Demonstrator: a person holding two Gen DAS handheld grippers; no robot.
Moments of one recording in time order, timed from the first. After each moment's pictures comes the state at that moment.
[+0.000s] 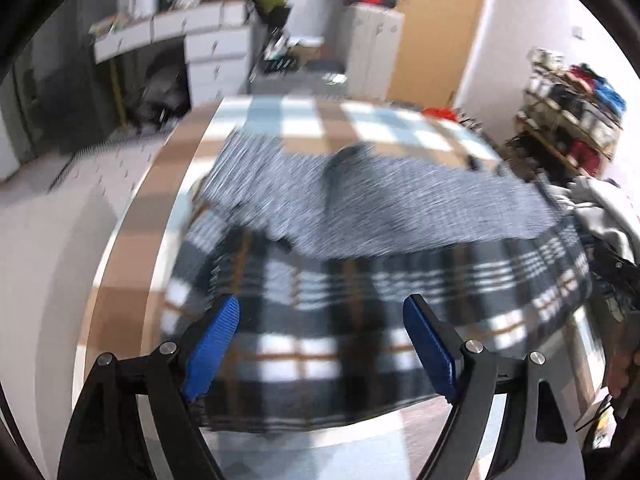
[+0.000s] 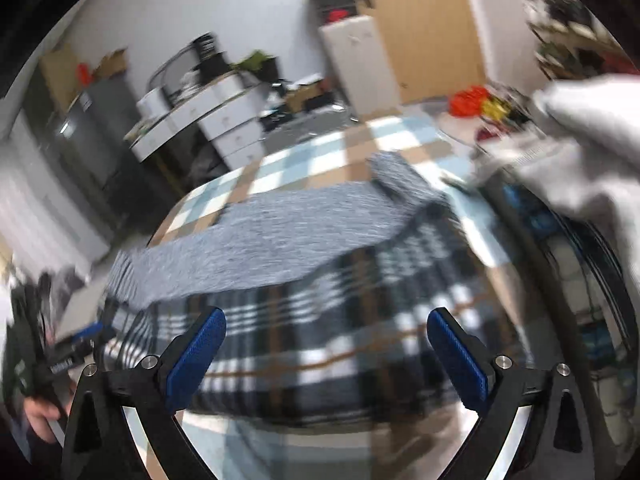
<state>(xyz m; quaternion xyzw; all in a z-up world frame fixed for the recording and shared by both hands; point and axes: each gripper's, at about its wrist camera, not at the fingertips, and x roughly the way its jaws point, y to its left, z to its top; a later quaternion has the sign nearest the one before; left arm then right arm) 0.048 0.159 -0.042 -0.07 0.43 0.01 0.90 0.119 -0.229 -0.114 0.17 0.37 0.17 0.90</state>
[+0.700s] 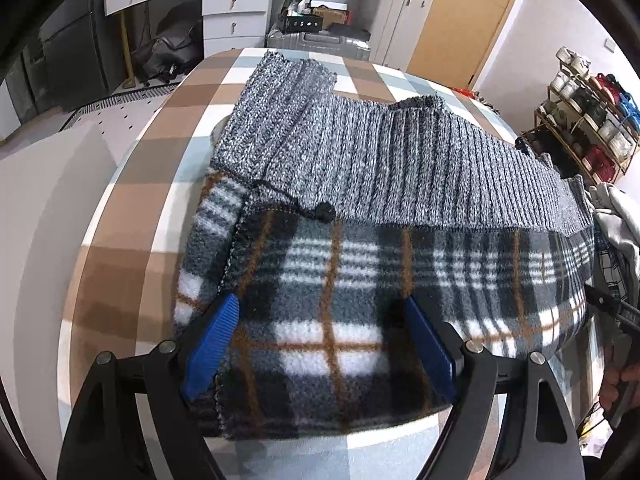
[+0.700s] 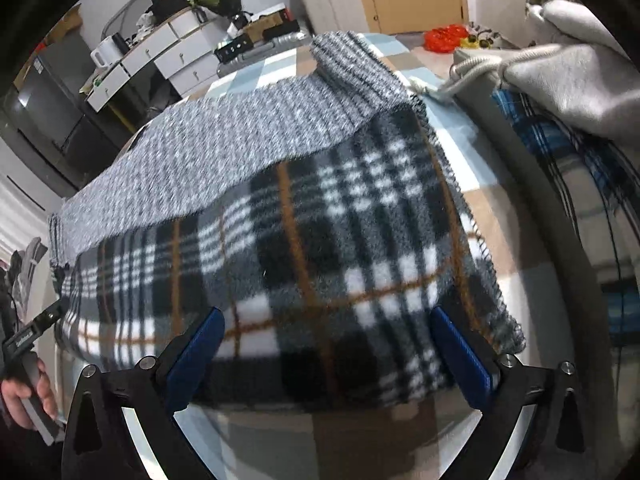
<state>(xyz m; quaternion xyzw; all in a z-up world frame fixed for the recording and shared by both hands) 0.050 0.175 -0.055 -0.10 0.48 0.02 0.87 0.138 -0.228 -0.154 0.12 0.49 0.14 0.85</state>
